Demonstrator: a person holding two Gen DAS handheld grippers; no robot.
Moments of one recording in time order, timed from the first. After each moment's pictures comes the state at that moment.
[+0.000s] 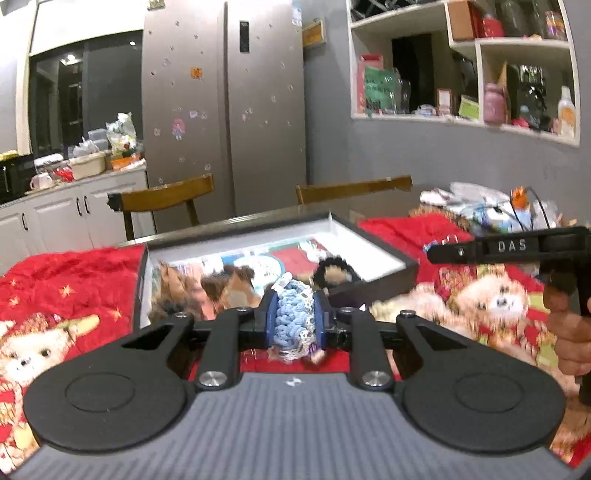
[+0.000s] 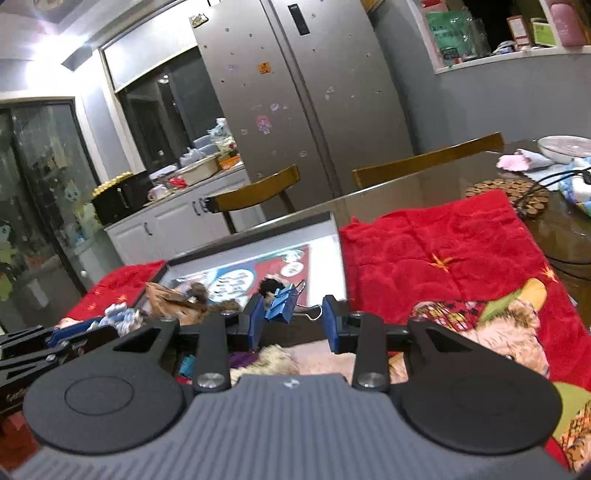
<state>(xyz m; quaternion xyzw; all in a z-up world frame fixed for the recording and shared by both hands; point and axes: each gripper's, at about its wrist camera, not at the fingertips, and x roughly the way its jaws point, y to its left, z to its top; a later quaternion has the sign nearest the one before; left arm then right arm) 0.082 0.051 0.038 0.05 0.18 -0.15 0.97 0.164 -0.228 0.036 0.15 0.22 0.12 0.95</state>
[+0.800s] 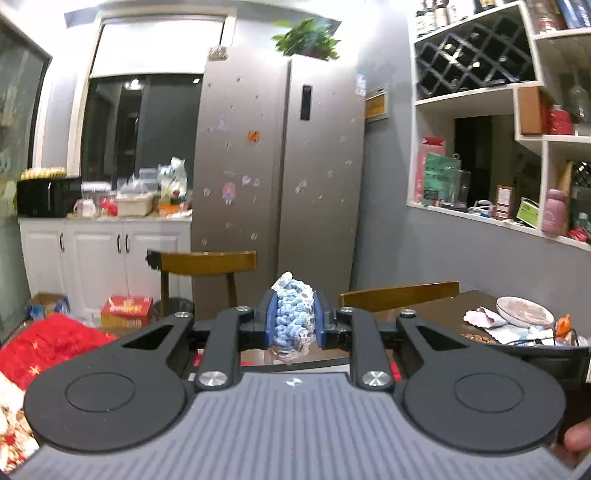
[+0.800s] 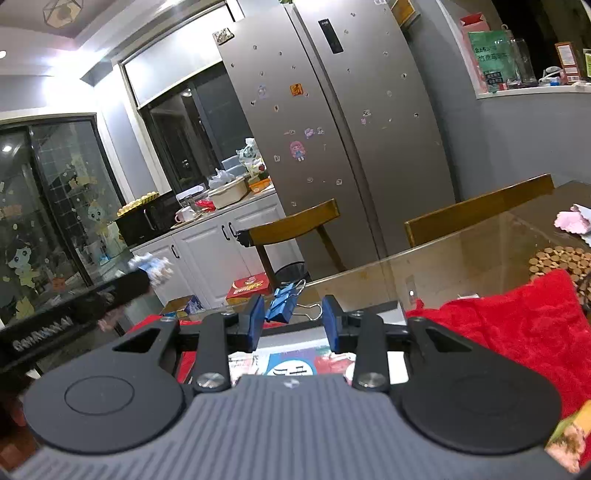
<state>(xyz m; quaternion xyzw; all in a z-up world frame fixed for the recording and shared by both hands) 0.161 0.028 0.172 -0.02 0.11 -0.07 0.99 0.251 -0.189 0.121 0.16 0.20 0.16 0.95</state>
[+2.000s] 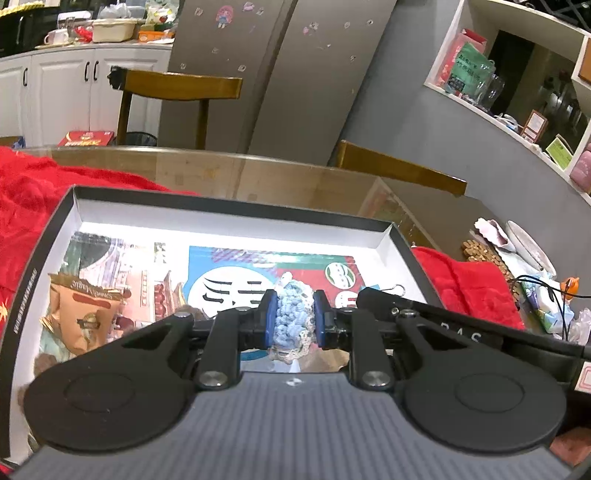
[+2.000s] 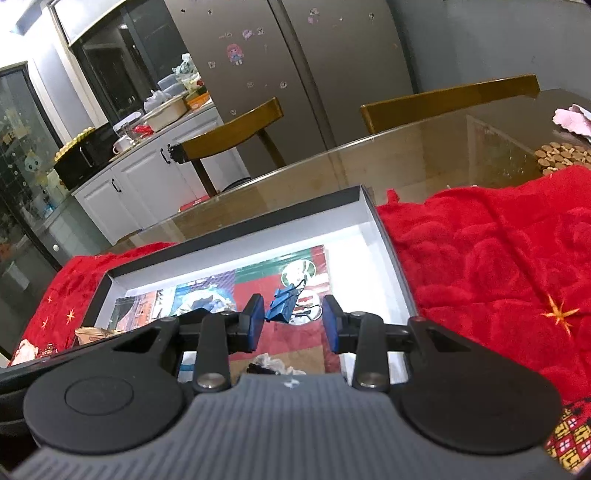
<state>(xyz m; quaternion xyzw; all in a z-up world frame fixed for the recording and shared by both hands) 0.317 0.033 0.017 -0.12 0.35 -0.12 0.92 0.343 -0.173 0.005 0.16 0.35 0.10 0.92</state>
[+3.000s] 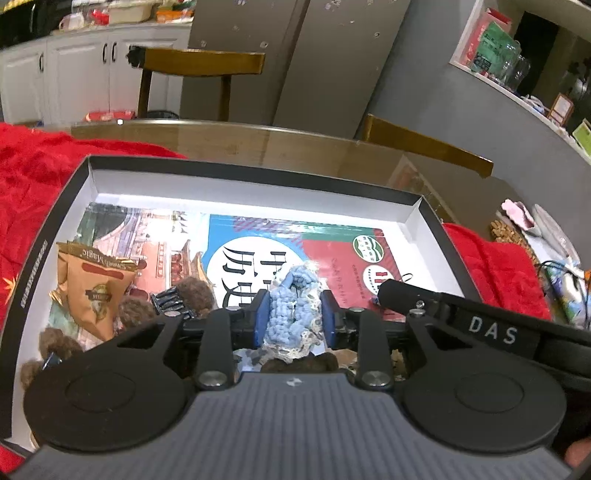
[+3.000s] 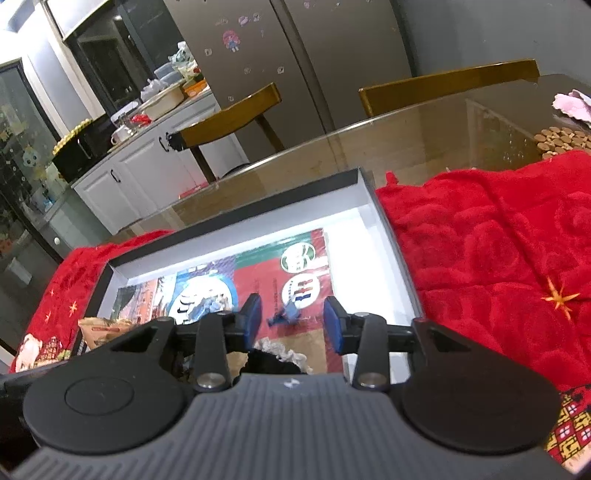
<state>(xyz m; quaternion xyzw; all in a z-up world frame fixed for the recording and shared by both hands) 0.322 0.032 0.005 -0.12 0.39 -0.08 0.91 0.344 -0.177 0.006 0.16 0.37 0.10 0.91</state>
